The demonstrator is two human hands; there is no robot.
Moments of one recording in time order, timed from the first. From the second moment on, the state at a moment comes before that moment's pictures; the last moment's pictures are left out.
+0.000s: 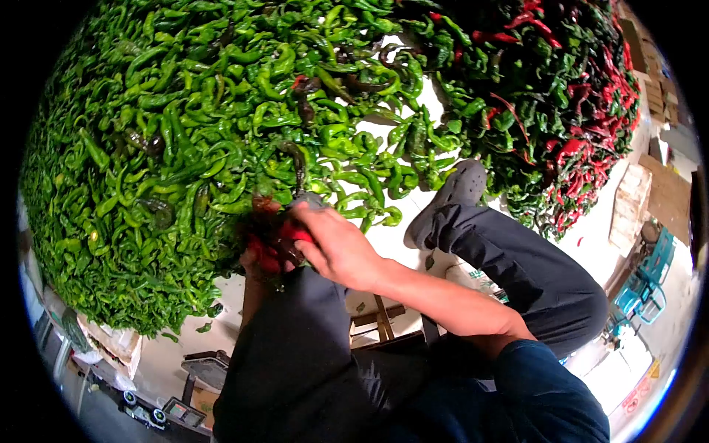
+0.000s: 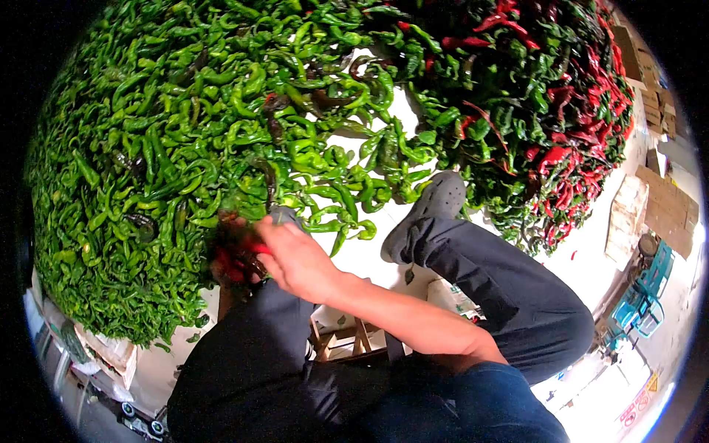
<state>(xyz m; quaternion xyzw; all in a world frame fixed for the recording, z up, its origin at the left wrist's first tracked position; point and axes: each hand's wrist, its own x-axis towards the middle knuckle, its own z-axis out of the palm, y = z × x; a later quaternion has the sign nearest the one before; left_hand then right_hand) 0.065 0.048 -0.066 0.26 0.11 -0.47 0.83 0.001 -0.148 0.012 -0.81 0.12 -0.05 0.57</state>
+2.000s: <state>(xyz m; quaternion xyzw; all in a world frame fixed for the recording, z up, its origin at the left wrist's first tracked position) 0.098 0.054 -0.060 0.29 0.20 -0.51 0.78 0.042 -0.295 -0.076 -0.76 0.30 0.05 0.57</state>
